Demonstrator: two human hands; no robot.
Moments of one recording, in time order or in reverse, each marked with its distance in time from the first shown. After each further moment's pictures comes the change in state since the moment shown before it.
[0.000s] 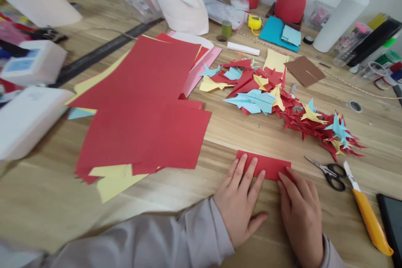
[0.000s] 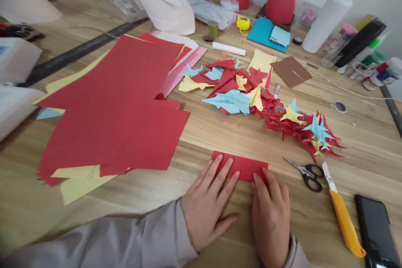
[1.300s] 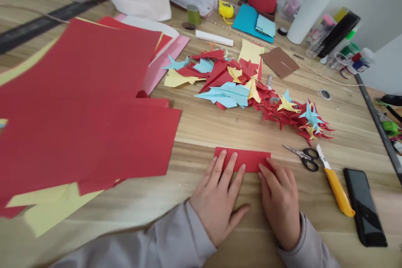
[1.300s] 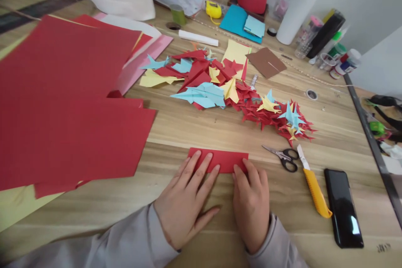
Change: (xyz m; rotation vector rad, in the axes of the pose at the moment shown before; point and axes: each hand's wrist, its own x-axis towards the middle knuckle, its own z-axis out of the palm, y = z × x) left_hand 0.002 -0.011 0.006 0.014 0.117 0.102; right_hand 0.005 -0.009 -0.004 -0.025 -0.017 0.032
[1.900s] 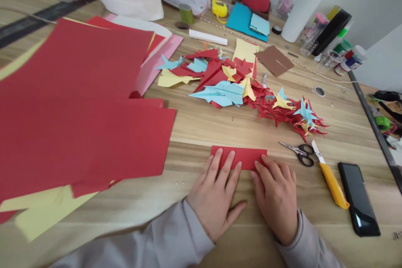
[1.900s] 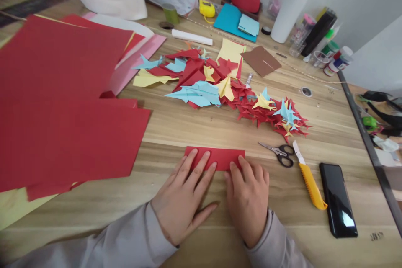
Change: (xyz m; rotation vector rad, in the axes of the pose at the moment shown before) left_hand 0.001 0.000 0.000 0.046 0.027 0.014; right_hand 0.007 -0.011 -0.010 -0.103 -0.056 0.073
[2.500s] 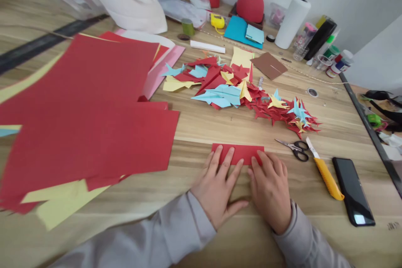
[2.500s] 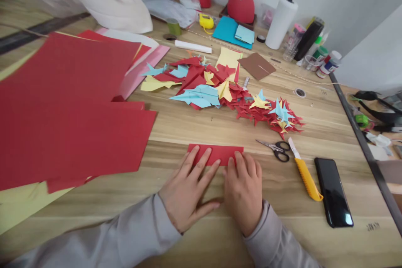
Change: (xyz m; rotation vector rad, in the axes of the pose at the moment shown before) left_hand -0.002 -0.006 0.008 -0.050 0.017 0.061; right_hand -0.004 -0.003 0.005 -0.096 0.018 -0.104
